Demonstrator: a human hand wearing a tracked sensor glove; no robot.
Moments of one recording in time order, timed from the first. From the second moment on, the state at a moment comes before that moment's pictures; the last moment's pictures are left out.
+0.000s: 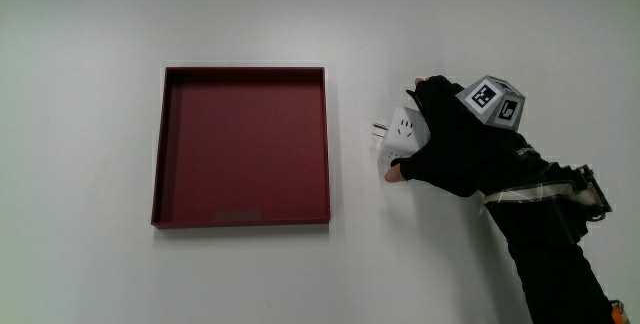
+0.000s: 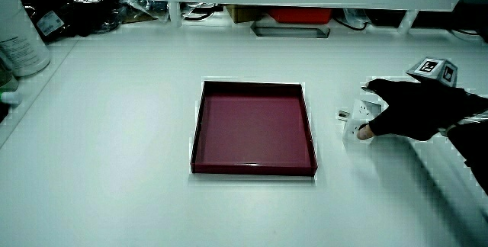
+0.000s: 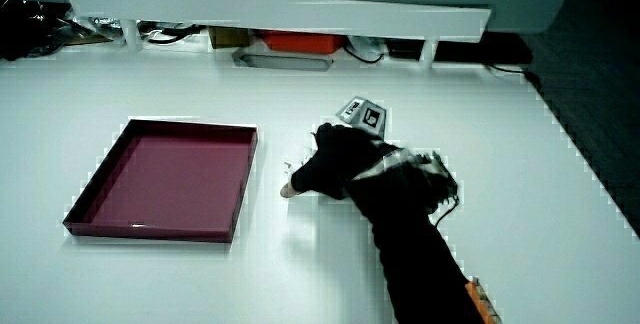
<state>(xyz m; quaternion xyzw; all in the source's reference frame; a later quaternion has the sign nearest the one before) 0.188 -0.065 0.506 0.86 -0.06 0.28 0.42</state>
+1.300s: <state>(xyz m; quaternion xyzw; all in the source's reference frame) 0.137 -0.065 0.444 0.85 -0.15 0.37 0.36</state>
